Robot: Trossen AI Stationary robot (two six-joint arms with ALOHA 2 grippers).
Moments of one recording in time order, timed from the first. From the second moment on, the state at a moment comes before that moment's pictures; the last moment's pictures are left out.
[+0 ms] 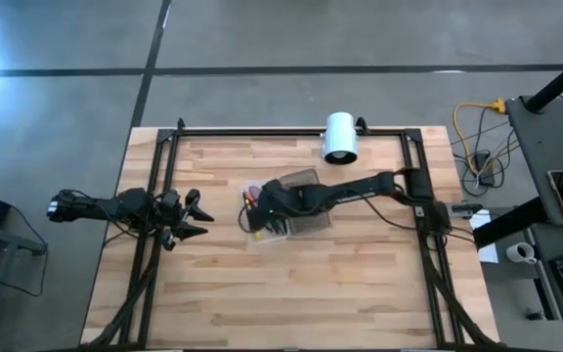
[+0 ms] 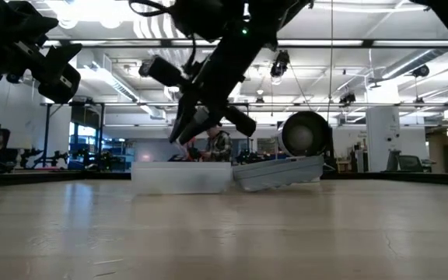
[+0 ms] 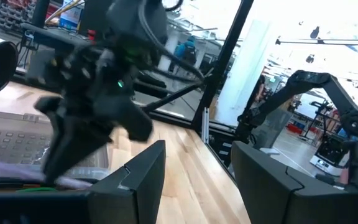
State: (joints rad) left arm -0.11 0.00 0.01 0.09 0.13 -0.38; right arm 0.03 2.12 1.60 -0.38 0.24 1.01
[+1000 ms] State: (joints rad) left arm -0.11 0.13 0.01 0.08 0.13 -0.38; right arm 0.11 2.20 2.07 -1.08 0.35 0.77
